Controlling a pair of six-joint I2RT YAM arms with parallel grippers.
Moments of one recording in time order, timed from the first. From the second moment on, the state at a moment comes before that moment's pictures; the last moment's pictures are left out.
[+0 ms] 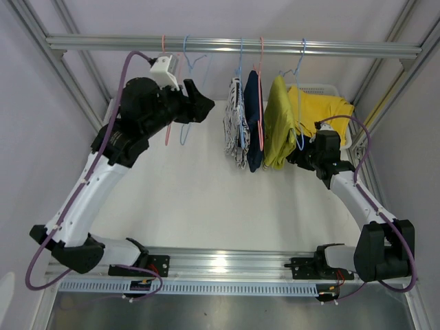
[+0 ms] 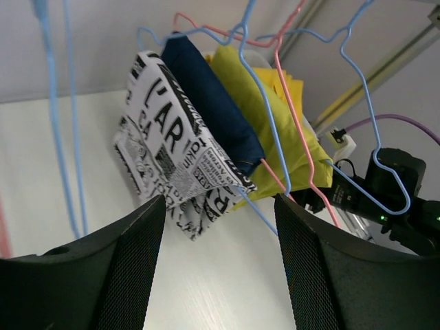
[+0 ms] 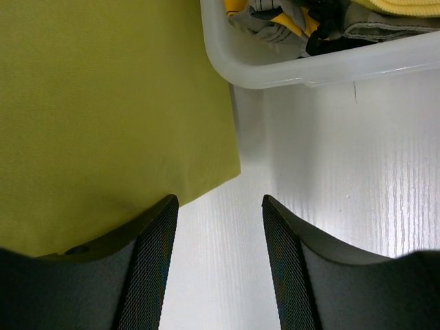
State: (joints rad) left arm -0.58 1.29 1.73 -0.59 -0.01 -0.38; right arm 0.14 1.27 0.86 -0.23 -0.13 0.45
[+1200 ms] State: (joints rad) left arm -0.54 1.65 1.66 -0.07 0.49 -0.71; right arm 0.16 1.27 0.86 -0.23 -0.09 0.45
